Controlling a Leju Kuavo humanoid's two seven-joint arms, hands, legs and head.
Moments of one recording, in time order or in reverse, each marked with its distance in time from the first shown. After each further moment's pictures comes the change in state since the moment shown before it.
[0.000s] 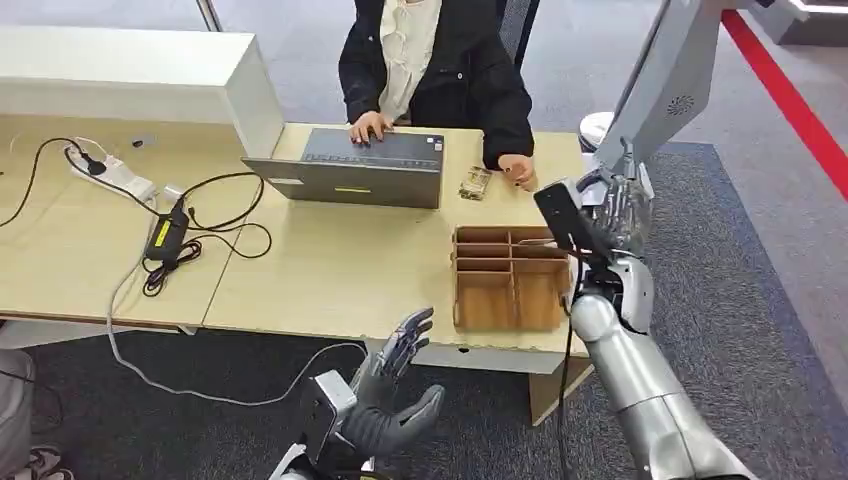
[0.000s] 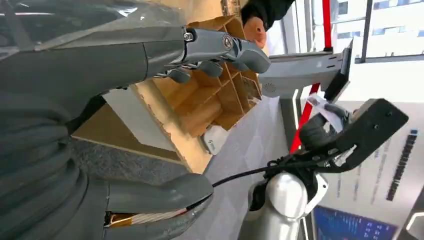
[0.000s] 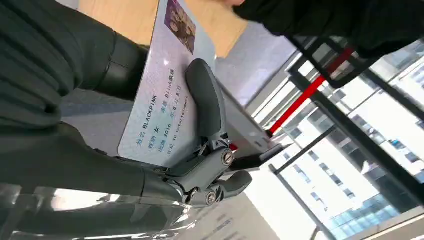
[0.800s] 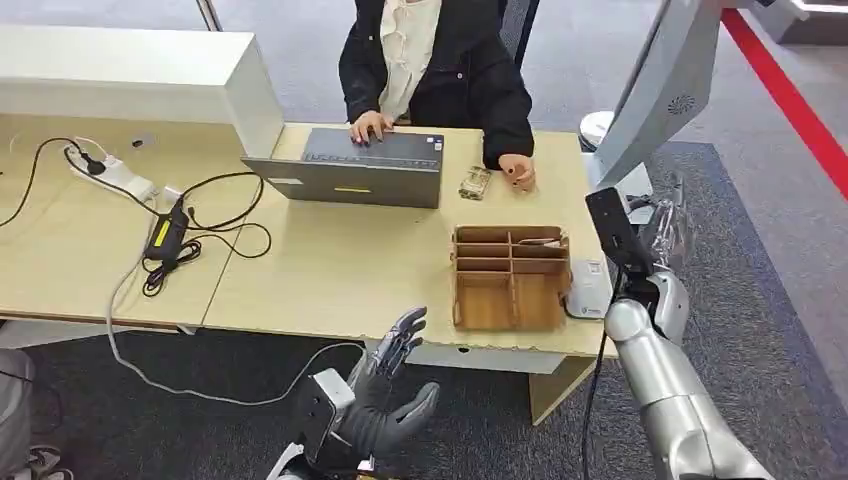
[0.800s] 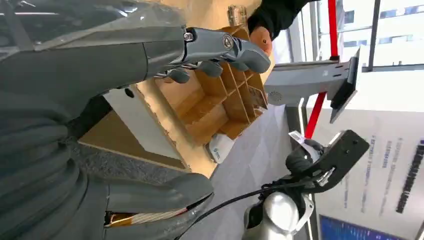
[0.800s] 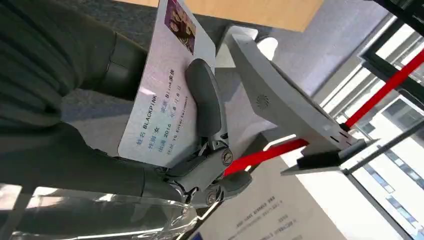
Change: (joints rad) left arm 0.005 0.006 0.005 -0.011 -0.013 0.032 0.024; right arm -0.006 -0.032 -0.127 0.154 -0.015 0.003 0.034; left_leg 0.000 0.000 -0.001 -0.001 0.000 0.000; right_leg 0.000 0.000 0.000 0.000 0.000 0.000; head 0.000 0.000
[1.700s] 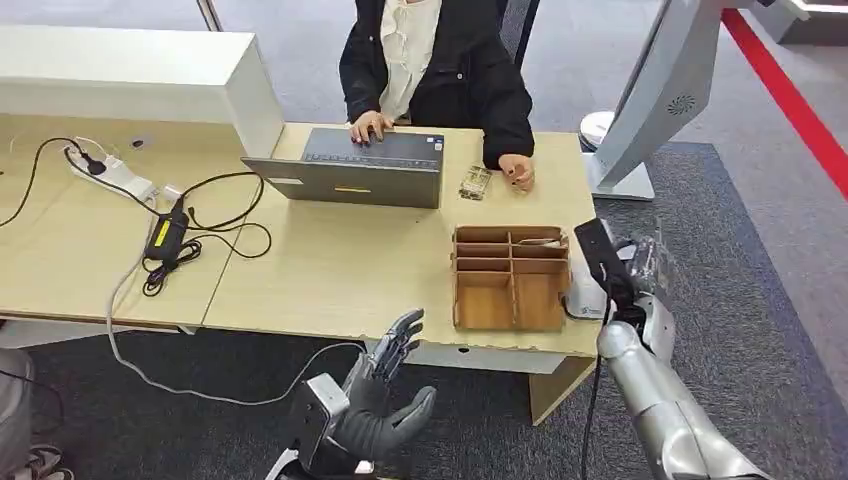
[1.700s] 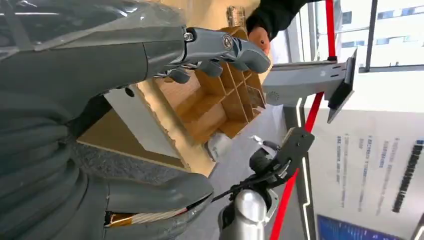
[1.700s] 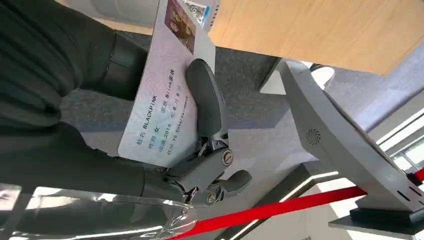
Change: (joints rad) left arm 0.017 0.013 0.000 -0.029 -0.005 0.003 0.002; right arm -0.010 0.001 0.027 0.227 -0.045 0.000 0.007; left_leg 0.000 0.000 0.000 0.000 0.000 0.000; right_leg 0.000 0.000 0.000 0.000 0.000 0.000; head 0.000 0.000
